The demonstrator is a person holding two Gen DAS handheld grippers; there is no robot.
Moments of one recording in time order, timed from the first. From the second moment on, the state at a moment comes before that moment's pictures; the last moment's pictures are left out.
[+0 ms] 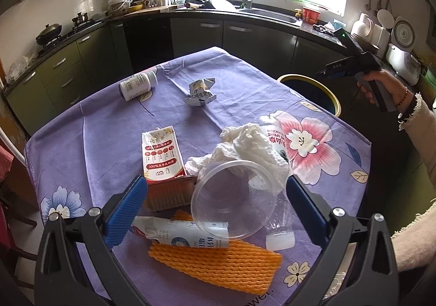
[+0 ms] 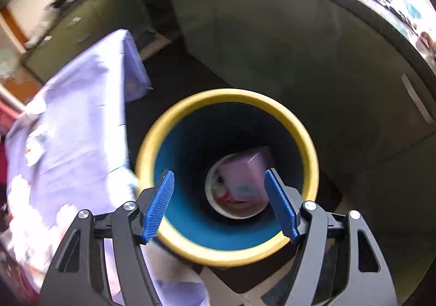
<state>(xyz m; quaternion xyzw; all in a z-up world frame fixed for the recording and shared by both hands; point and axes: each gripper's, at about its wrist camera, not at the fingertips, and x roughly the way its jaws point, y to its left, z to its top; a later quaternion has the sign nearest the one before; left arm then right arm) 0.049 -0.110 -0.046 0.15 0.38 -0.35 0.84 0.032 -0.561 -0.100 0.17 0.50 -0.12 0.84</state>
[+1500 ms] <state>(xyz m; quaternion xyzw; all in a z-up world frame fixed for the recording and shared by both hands) 0.071 -0.099 -0.031 0.19 0.36 -0.28 0.87 0.007 -0.473 -0.077 0.16 0.48 0.00 0.86</state>
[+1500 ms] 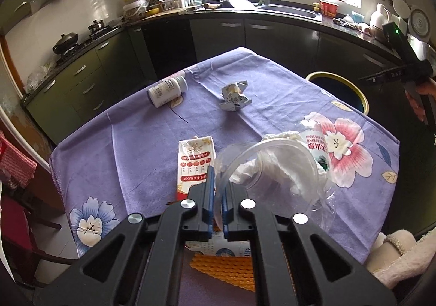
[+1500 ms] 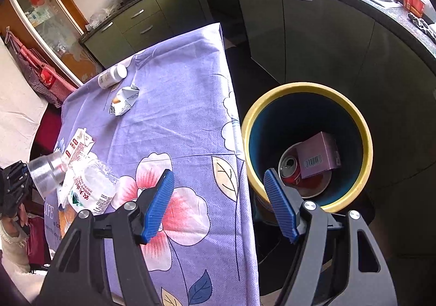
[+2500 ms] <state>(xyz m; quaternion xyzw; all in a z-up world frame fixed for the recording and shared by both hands) 0.084 -0.450 -0.031 0.21 0.41 -0.50 0.73 -0.092 -0.607 -0.055 0.20 0.41 -0.10 0.88</state>
